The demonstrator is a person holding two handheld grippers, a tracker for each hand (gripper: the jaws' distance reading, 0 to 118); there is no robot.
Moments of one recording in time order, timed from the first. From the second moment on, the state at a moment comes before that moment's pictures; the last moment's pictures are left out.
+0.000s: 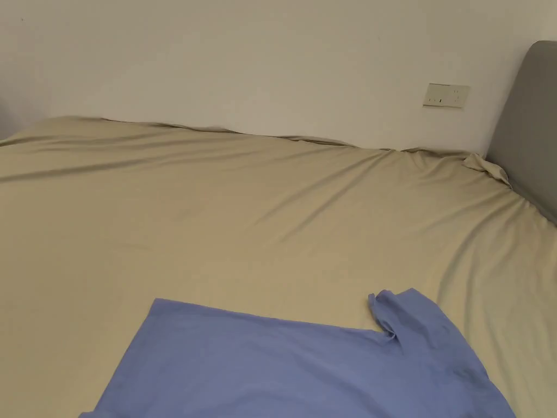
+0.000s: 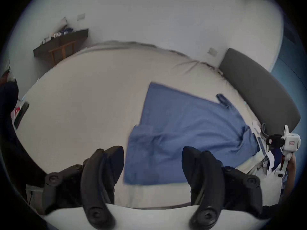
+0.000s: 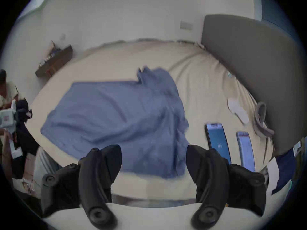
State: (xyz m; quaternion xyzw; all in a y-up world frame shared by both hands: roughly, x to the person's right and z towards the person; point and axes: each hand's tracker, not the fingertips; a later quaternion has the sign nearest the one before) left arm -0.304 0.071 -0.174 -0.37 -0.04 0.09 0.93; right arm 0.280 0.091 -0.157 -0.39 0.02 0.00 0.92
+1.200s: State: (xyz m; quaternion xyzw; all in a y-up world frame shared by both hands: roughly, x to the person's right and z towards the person) left arm -0.247 -0.012 -0.522 -0.51 -0.07 0.03 0.86; right arm 0.342 0.036 -0.488 -0.57 0.00 -0.02 0.82
